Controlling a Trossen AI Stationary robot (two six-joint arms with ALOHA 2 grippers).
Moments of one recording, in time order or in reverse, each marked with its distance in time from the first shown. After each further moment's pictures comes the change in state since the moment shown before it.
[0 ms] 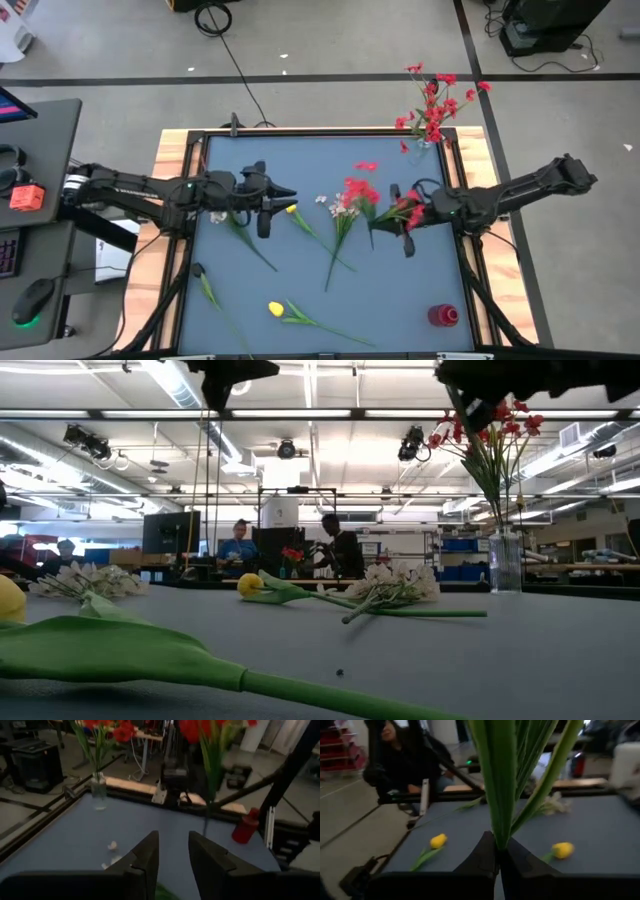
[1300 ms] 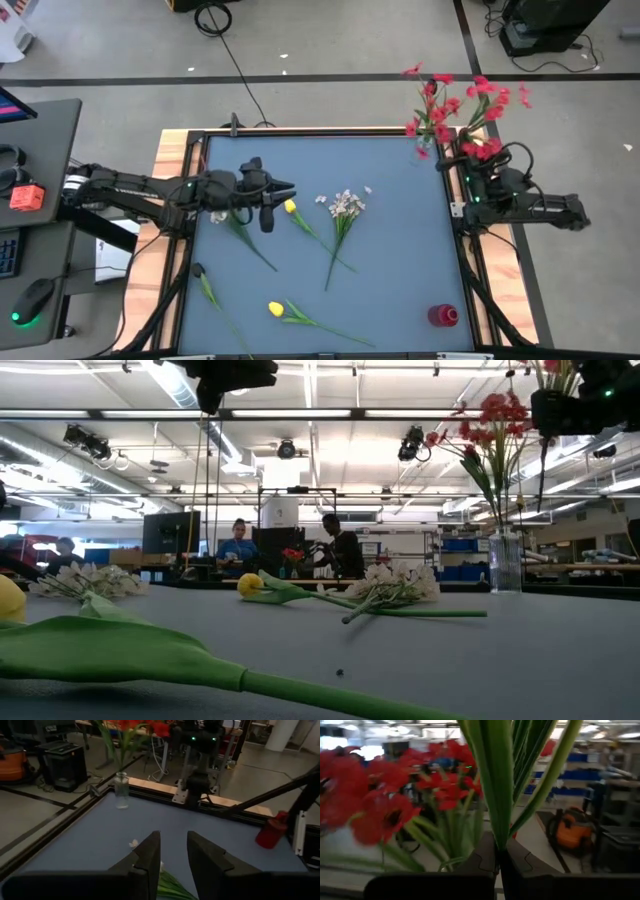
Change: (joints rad) left arm 0.011 0.000 0.000 -0.020 -0.104 0.010; right arm -0.265 -0.752 -0.204 -0.015 1.273 -0.512
